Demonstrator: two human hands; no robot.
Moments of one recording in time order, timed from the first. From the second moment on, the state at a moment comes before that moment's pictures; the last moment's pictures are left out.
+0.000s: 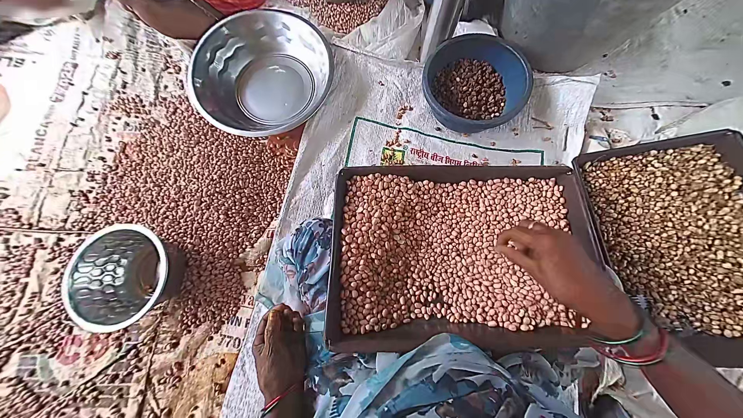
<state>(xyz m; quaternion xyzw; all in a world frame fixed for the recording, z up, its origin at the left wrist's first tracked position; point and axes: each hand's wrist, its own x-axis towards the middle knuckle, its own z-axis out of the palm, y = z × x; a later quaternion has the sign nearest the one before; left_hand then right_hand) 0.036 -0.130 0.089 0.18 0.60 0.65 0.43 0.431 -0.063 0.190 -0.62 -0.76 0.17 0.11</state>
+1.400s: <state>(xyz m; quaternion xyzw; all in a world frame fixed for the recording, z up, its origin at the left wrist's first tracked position) 0.015 -0.131 0.046 0.29 0.61 0.60 0.43 0.469 -0.074 0.149 -0.63 -0.75 0.15 0.16</state>
